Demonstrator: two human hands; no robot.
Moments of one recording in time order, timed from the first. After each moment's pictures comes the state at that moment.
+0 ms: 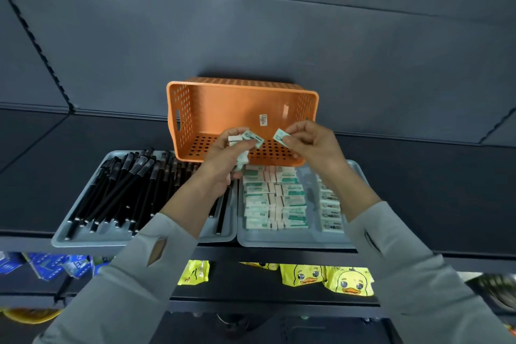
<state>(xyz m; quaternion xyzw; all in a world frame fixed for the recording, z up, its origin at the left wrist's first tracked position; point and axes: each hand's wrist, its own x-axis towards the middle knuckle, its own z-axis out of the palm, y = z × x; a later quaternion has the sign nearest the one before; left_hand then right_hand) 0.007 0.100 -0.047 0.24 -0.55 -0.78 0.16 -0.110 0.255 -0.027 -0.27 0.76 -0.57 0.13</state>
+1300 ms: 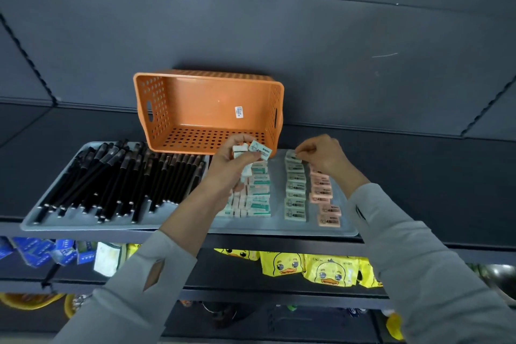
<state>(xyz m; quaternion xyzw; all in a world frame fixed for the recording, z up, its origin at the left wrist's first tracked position) 0.006 0.187 -0.047 0.23 -0.63 -0.72 0.17 -0.186 0.325 -0.059 -0.31 0.91 -0.28 0.09</state>
